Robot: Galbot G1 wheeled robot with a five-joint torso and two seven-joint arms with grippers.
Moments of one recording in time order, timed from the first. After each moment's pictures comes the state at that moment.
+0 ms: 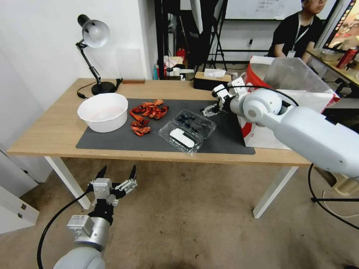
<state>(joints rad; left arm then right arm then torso) 1.74 -1.36 -0.53 -2.24 -0.27 0.04 -0.07 0.10 0.79 -0.65 1.54 1.17 -0.74 0.17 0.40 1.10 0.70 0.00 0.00</state>
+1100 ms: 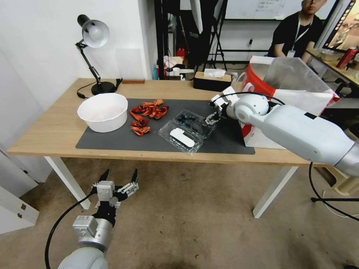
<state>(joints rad) 1.74 -1.36 -0.51 -2.20 -0.25 0.04 -0.07 0.11 0.86 -0.77 1.38 1.03 -0.74 0.09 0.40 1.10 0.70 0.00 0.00</state>
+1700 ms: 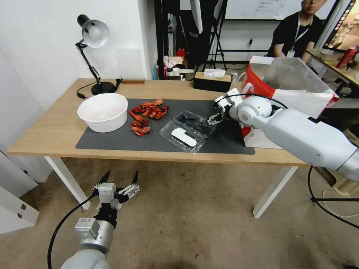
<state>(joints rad) 1.74 -1.36 -0.51 -2.19 -0.23 0.02 -0.08 0.07 0.84 -0.72 1.41 1.10 -0.74 0.13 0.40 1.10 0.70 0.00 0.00</state>
